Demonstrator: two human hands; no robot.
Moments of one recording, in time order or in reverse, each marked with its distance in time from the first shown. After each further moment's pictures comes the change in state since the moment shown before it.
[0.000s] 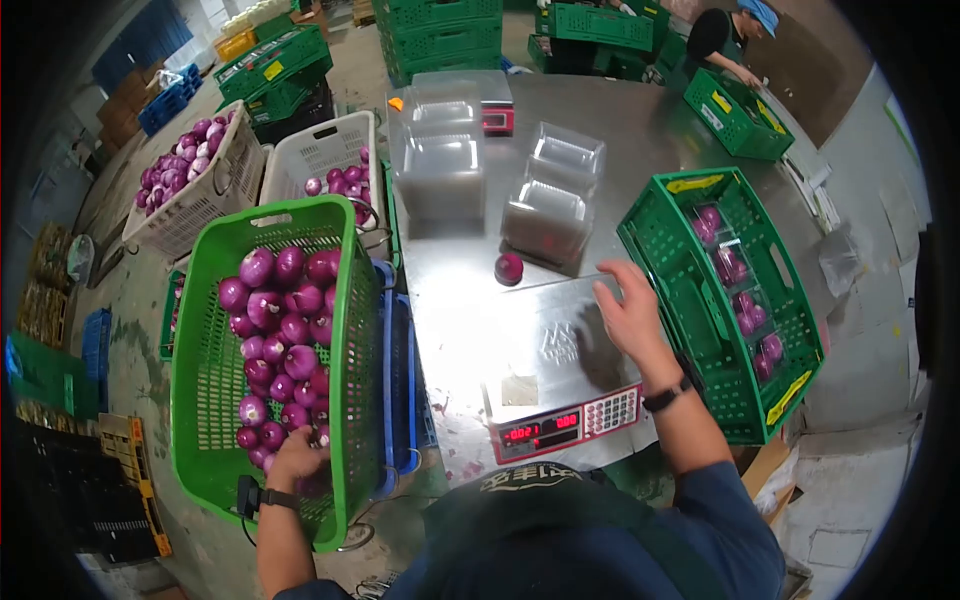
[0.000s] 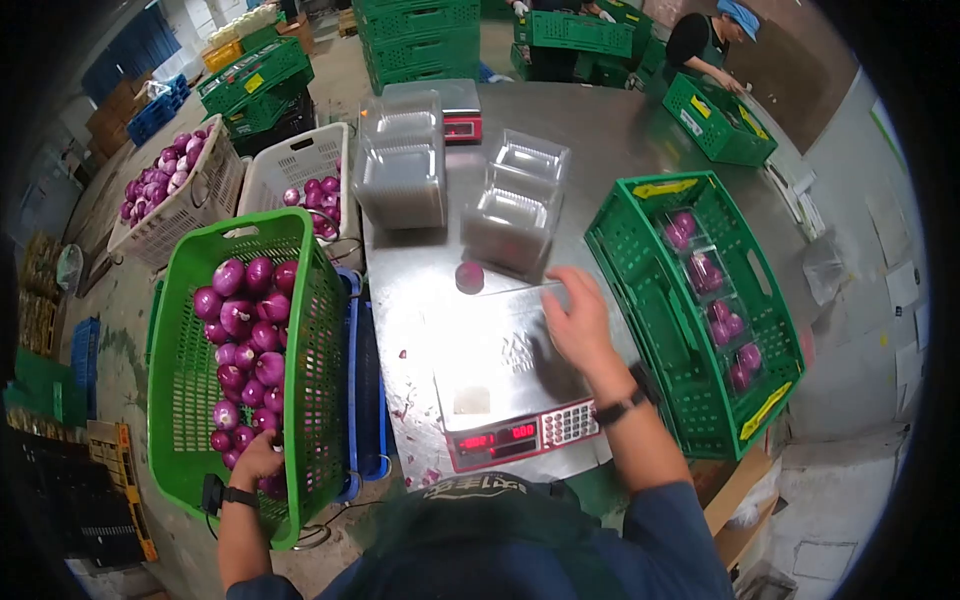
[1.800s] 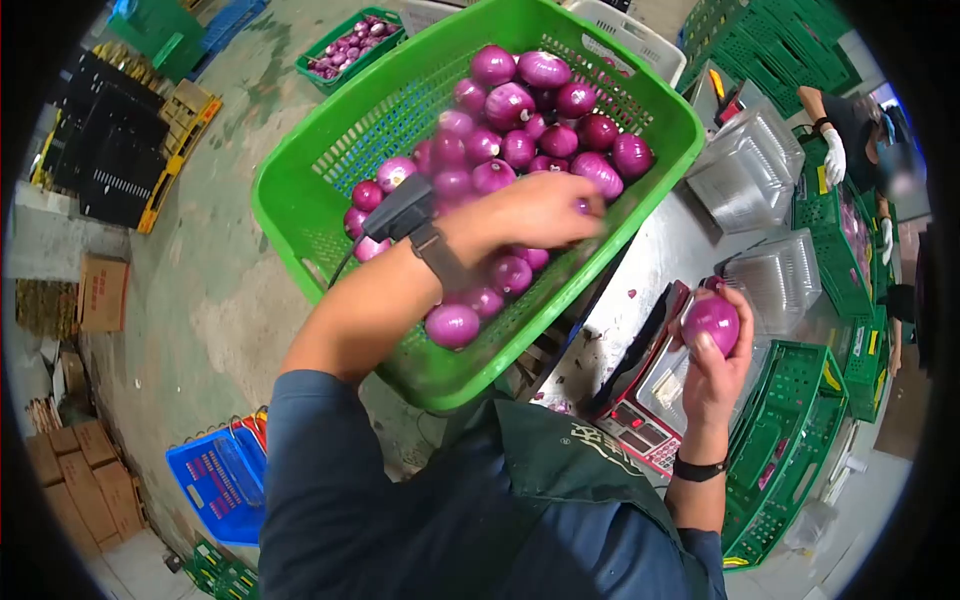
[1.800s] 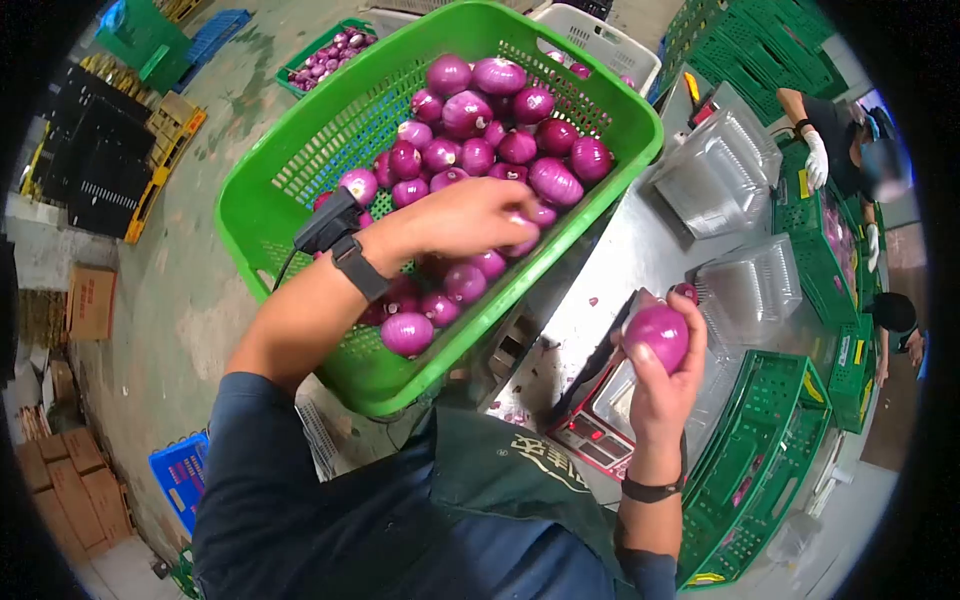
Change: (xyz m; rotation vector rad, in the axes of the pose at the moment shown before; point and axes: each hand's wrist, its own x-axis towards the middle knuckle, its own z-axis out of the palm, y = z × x) left_hand -0.015 0.125 -0.098 -0.352 0.190 0.652; right_hand -0.044 -0.194 0.120 1.024 -0.583 0.276
